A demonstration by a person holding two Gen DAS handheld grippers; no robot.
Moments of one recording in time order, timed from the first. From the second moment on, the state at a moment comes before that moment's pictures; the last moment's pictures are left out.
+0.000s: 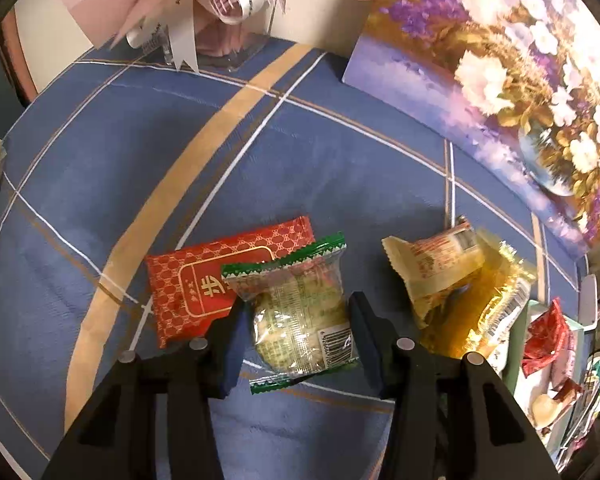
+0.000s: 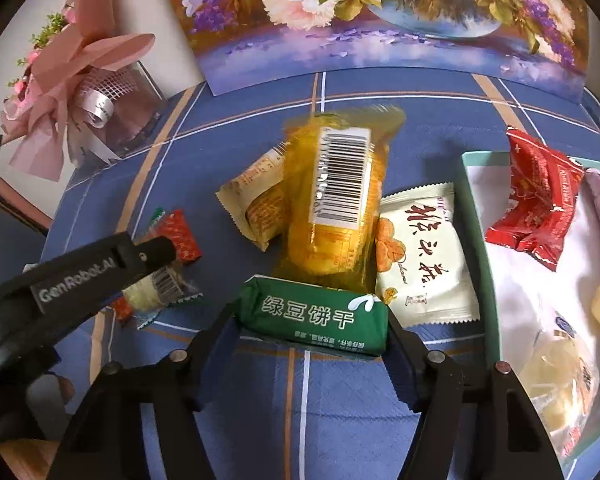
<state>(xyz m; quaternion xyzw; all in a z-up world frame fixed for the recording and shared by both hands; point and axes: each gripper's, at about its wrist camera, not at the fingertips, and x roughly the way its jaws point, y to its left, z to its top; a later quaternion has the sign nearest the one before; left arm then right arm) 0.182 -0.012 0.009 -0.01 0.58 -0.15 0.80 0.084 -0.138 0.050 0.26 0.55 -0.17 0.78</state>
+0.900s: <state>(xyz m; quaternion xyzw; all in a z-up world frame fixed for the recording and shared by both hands) 0.125 -0.026 0.093 -0.01 0.51 -0.19 0.84 0.027 -0.172 0.124 0.29 0.50 -0.19 0.80</state>
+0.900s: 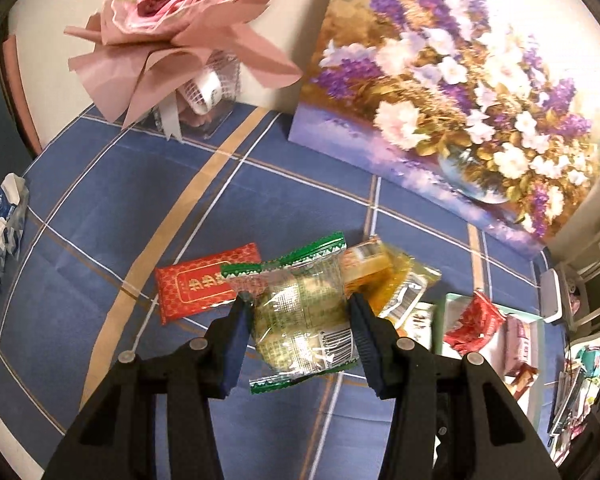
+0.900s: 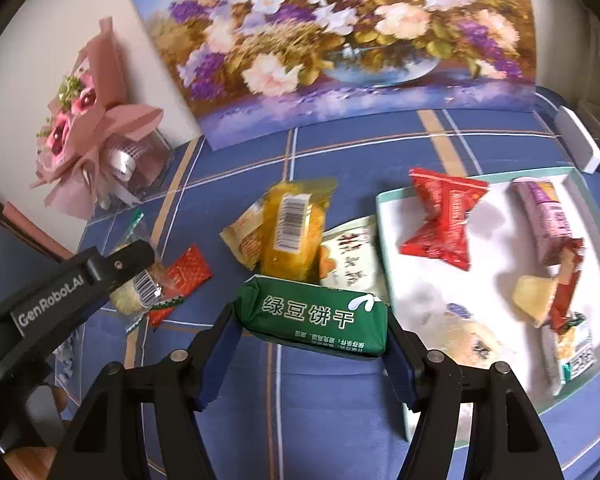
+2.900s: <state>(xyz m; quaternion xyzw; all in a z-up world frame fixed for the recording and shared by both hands) -0.007 -0.229 0.075 0.12 0.51 -0.34 0.78 -0.140 -0.388 0.102 0.41 0.46 -0.37 0.69</state>
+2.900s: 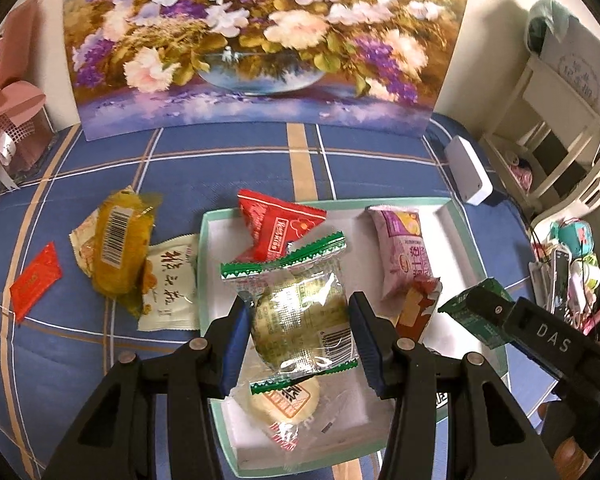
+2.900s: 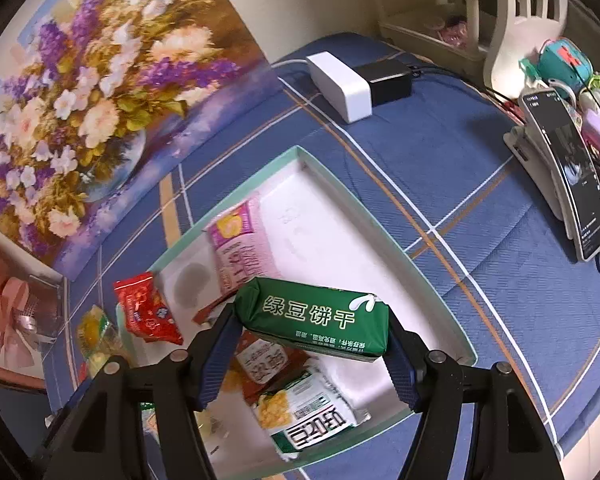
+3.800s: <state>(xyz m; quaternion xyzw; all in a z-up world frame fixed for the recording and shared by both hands) -0.011 -0.261 0.015 0.16 0.55 -0.32 0.76 -0.133 -0.401 0.048 0.42 0.50 -0.36 0.67</state>
